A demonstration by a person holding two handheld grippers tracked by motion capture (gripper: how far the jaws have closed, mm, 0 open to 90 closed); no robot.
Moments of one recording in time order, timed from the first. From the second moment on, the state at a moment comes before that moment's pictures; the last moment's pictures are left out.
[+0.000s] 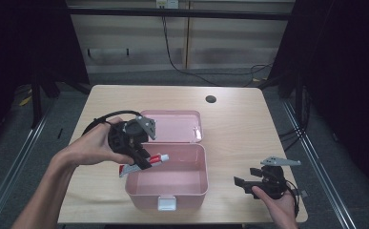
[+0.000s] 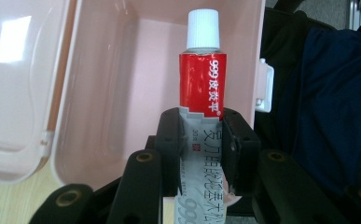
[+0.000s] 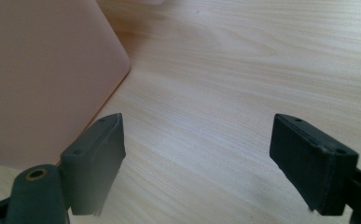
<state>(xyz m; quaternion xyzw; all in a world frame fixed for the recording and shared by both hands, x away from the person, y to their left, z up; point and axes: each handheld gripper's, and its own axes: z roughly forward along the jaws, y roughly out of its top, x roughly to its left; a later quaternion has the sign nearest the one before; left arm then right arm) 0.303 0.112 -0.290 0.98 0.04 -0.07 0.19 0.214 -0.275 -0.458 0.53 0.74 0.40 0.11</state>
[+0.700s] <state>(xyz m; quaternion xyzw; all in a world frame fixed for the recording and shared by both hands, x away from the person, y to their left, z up) 0.305 0.074 -0.317 0.98 0.02 -0.10 0.17 0.214 -0.275 -0.458 0.53 0.74 0.40 0.11</state>
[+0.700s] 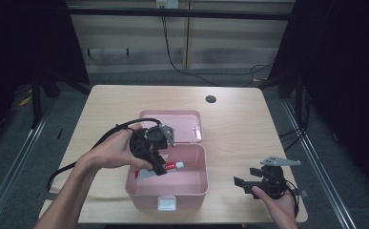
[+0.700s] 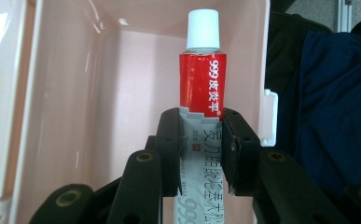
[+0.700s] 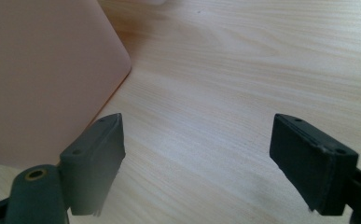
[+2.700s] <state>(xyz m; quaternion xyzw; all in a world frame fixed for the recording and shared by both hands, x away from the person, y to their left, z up) 0.307 0.029 -0.409 0.98 0.02 -0.16 0.10 0.214 -0.274 -0.459 0.53 0.74 0.40 0.11</state>
